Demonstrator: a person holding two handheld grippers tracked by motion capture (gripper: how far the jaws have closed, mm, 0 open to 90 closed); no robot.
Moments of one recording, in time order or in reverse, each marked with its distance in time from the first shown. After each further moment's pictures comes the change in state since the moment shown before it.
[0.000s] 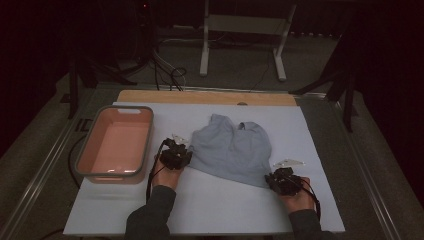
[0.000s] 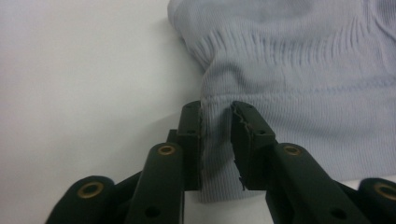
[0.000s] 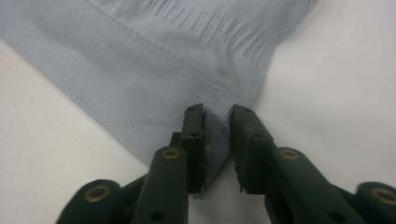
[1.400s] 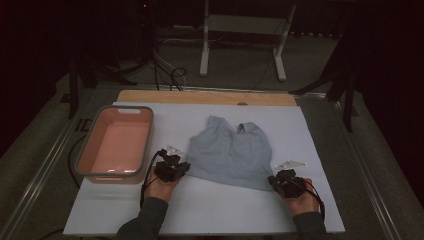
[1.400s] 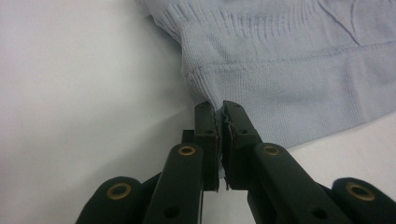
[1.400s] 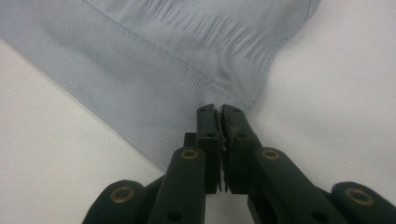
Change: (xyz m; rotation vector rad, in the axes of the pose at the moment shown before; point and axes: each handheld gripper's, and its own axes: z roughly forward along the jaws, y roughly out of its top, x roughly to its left) left arm -0.003 -0.029 -0.026 0.016 -0.158 -0.019; right arm 0.000 -0.002 -0.012 0.017 0.017 -0.043
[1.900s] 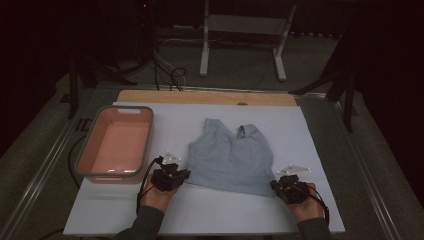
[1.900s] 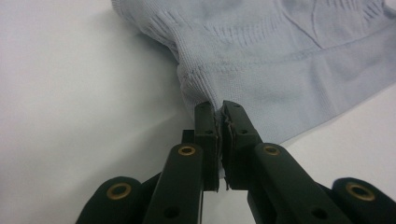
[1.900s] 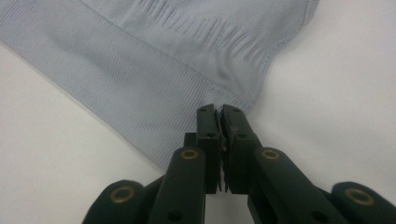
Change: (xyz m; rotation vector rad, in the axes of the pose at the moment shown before) left arm -0.015 -0.015 -0.023 -0.020 -0.055 0.026; right arm 0.005 -0.011 -0.015 0.009 0.011 -0.031
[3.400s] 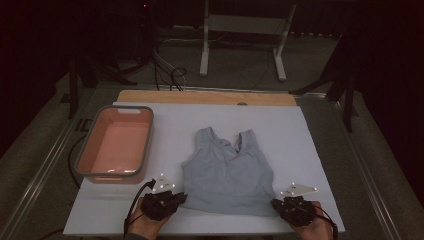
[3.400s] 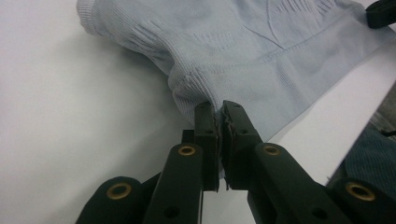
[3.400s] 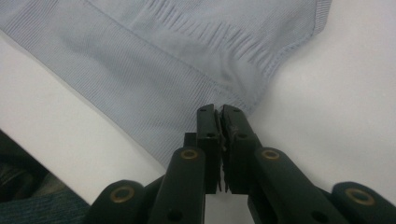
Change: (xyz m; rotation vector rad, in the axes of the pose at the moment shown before) left arm -0.036 -0.045 -0.050 0.004 -0.072 0.053; right arm 0.025 -0.036 -0.033 0.017 0.089 -0.046
